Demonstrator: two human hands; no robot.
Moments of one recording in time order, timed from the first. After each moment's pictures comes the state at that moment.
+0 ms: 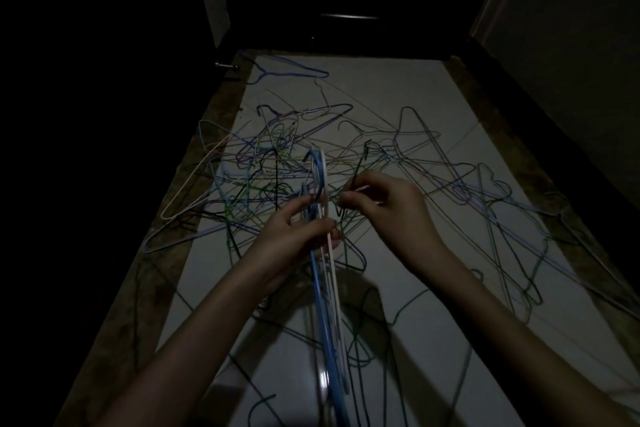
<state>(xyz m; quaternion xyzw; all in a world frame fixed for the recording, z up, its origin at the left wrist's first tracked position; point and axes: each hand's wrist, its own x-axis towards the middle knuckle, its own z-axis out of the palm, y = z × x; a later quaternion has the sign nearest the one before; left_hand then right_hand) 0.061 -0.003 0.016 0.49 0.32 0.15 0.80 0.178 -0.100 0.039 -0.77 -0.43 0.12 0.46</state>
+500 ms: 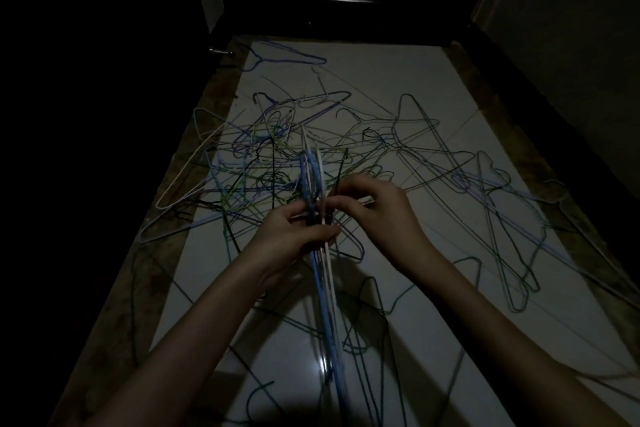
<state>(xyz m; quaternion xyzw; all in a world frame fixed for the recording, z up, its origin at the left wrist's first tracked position) 0.060 -0.007 0.005 0.55 0.34 0.13 0.75 0.173 -0.098 0.022 -0.75 -0.45 0.15 0.46</state>
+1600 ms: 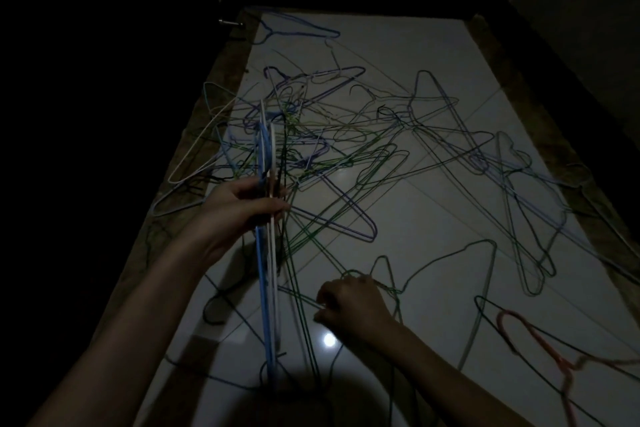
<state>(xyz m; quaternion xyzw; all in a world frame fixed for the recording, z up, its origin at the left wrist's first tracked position) 0.012 0.040 0.000 0.59 0.41 0.16 0.68 0.109 -0.131 -0.136 -0.80 -0.56 0.22 0.08</state>
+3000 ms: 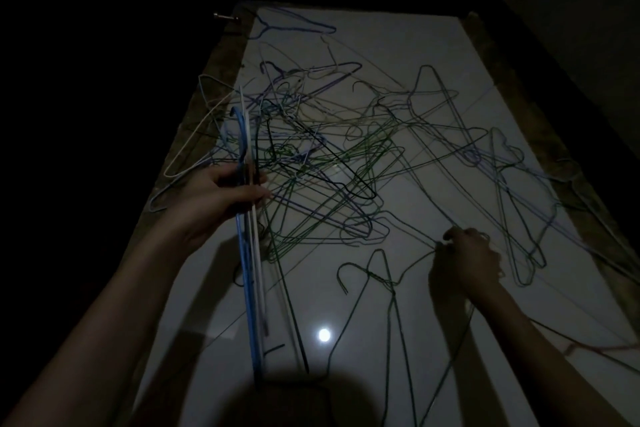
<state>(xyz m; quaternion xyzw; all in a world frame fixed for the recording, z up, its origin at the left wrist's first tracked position) -0.001 0.052 0.005 0.60 0.40 0.19 0.66 0.235 -0.203 -0.109 -0.97 -0.22 0.09 0.06</state>
